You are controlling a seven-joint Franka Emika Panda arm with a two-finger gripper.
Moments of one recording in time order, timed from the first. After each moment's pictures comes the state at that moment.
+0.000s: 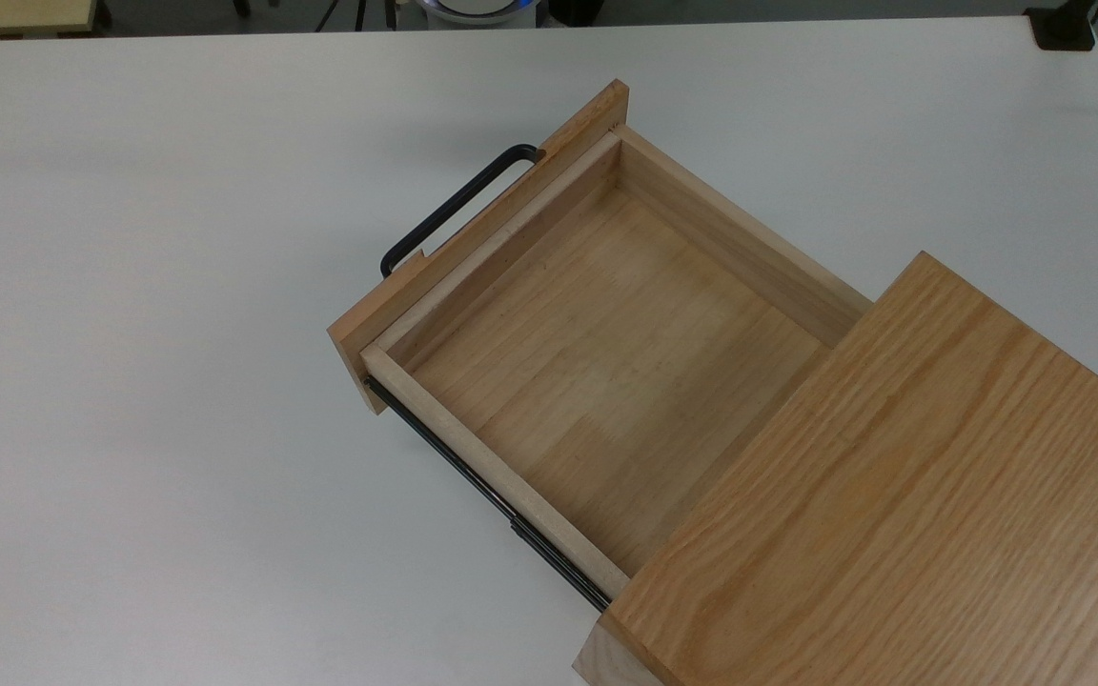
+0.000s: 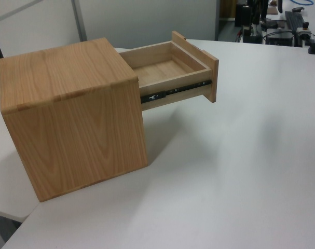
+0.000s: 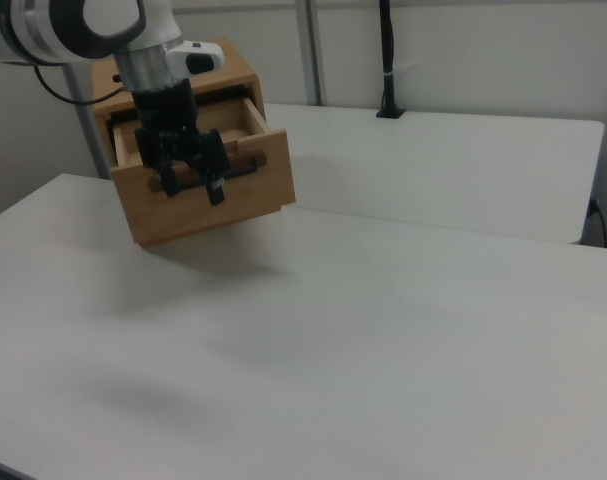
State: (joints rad) arm 0.10 -0.05 -0.15 -1.65 -0.11 1.58 0.05
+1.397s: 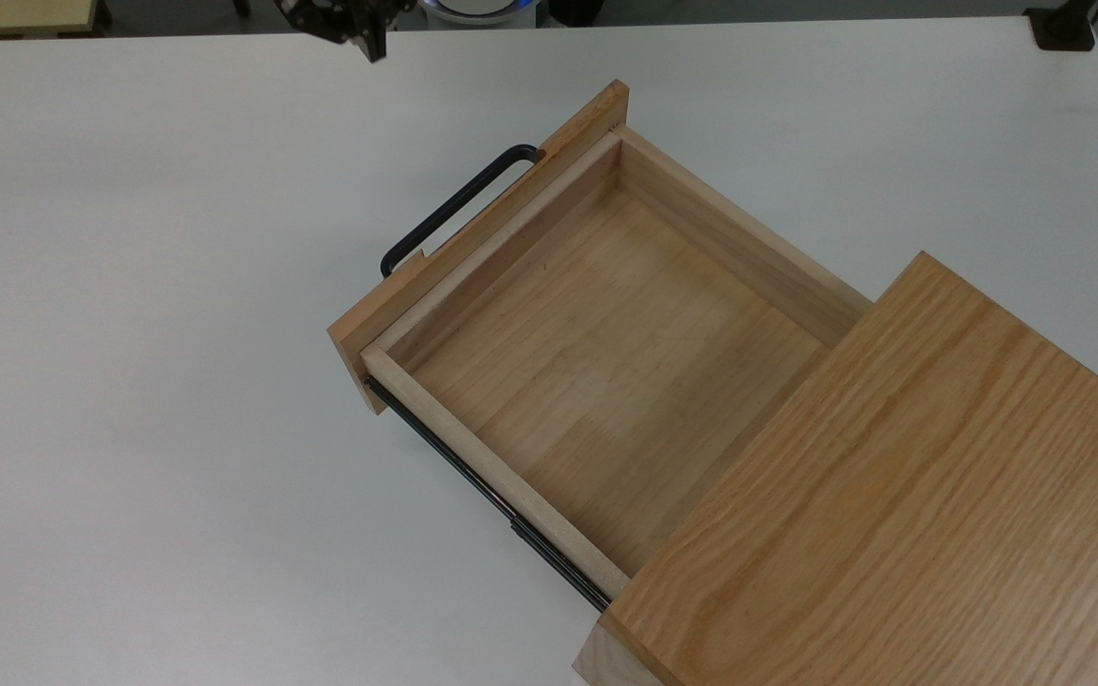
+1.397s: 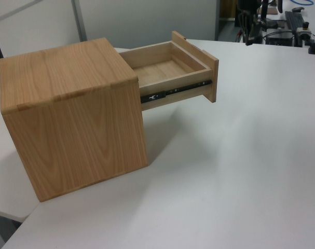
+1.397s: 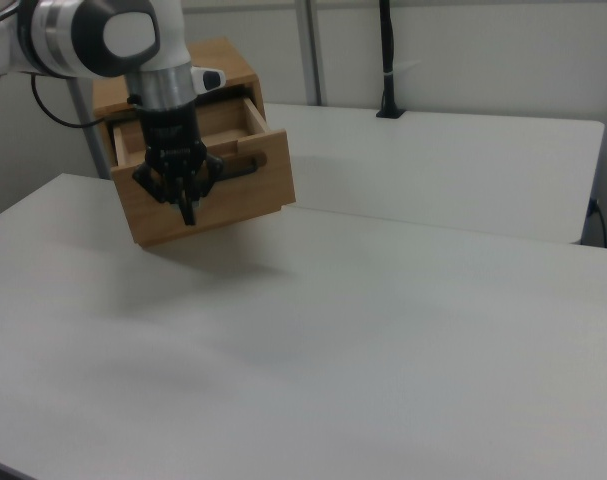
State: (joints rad) arm 0.11 0.01 -0.15 -1.65 -0.04 1.57 -0.67
